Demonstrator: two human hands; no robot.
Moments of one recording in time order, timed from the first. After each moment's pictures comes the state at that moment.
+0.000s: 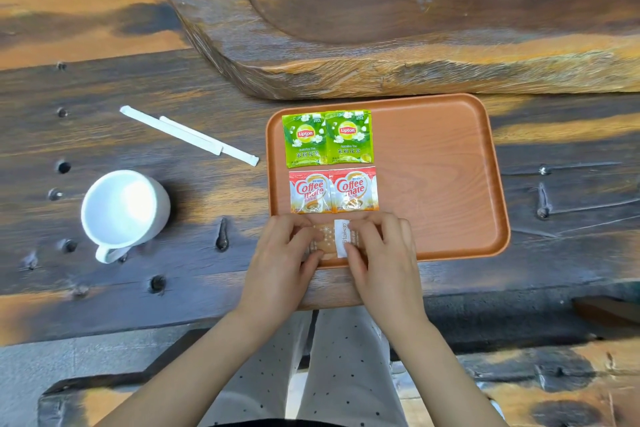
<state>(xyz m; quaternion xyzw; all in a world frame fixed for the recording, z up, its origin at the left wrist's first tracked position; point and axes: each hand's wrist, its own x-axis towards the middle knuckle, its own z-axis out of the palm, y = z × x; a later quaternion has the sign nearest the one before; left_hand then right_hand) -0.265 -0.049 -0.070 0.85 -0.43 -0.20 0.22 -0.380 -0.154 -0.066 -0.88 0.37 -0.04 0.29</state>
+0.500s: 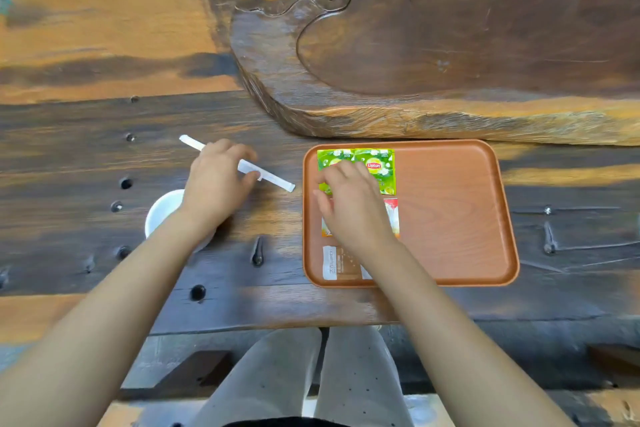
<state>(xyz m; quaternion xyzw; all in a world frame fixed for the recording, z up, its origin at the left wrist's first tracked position) -0.100 -0.058 -0.026 0.92 -0.35 -0.13 0.13 -0.261 -0.180 -0.025 -0.92 0.26 -0.03 0.30</state>
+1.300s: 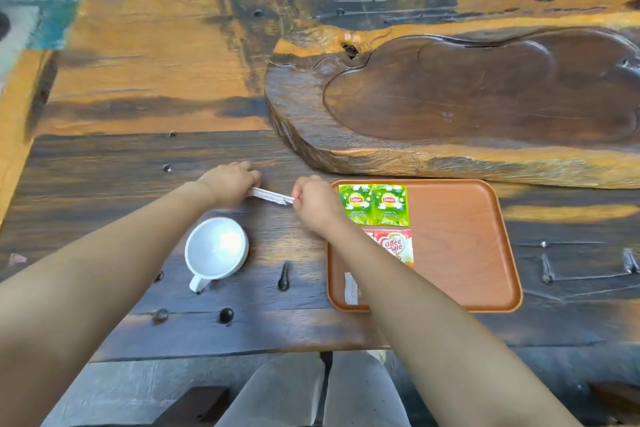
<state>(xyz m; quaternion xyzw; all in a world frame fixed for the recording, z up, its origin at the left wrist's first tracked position) -0.009 -0.052 -0.037 0.80 -0.53 -0.25 -0.14 -0.160 -0.160 -0.042 -0.89 0.29 0.09 0.34</state>
